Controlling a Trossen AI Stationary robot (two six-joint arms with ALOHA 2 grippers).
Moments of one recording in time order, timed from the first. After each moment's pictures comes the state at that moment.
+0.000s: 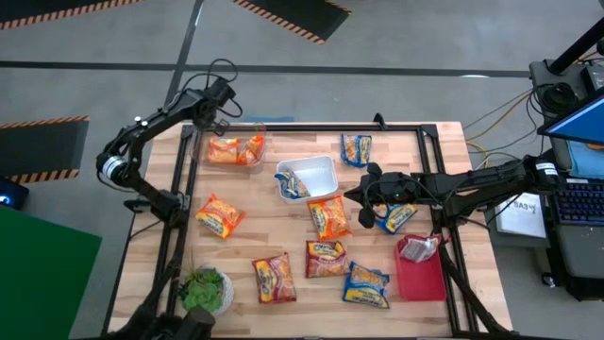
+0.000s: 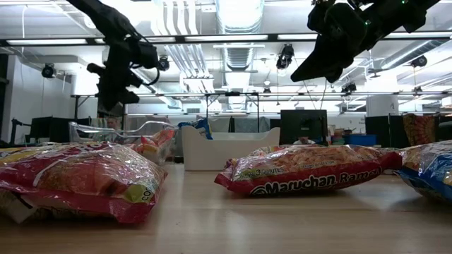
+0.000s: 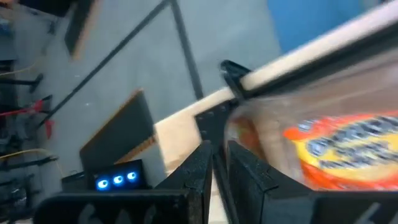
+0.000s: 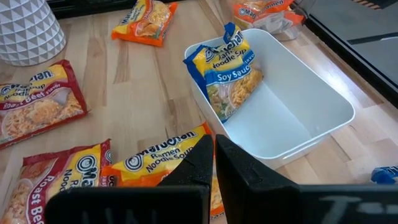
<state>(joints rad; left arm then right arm) 0.96 1.51 1.23 -1.00 -0.70 -0.05 0.02 1.10 0.63 -0.05 0.18 0.16</state>
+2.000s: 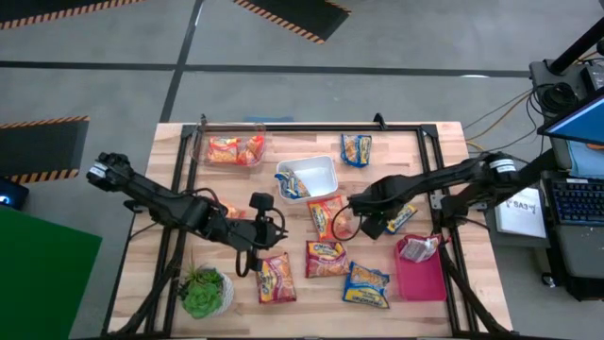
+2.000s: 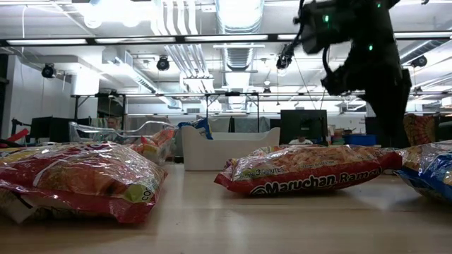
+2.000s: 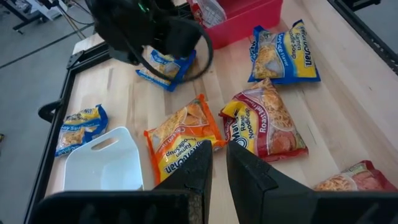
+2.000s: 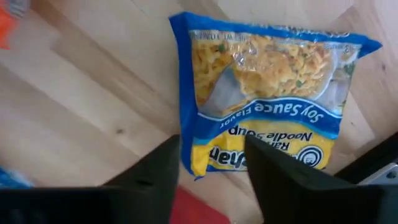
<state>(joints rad) -0.44 1.39 1.21 -0.50 -0.44 0.08 0.06 1.55 1.02 -1.16 -0.03 0.81</state>
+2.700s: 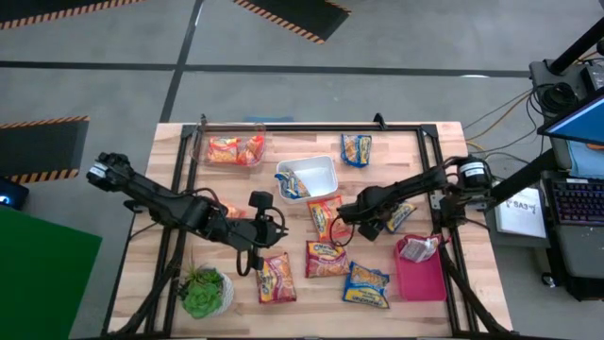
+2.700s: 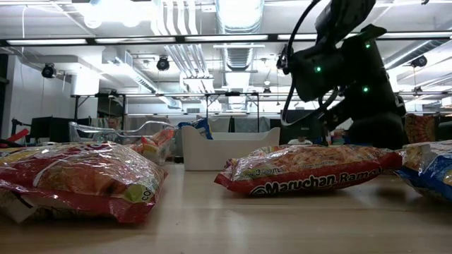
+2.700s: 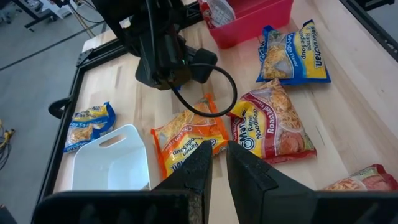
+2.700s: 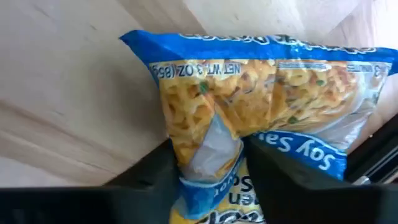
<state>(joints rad) -0.44 1.39 1.21 -0.50 -0.47 0.07 0.06 1.79 1.01 -1.13 0.09 0.80</state>
